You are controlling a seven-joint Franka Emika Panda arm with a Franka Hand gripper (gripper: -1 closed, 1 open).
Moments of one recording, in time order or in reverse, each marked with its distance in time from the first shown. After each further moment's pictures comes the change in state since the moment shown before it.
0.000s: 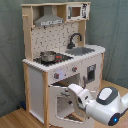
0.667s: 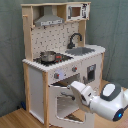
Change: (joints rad) arm 0.053 0.103 -0.018 -0.118 -0.121 0.003 -0.047
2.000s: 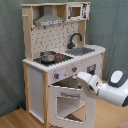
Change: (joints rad) arm 0.191 0.243 -0.148 -0.215 -0.209 -0.014 -0.122
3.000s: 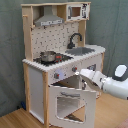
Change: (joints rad) arm 0.128 0.183 -0.087 -0.103 -0.150 -0.077 -0.150
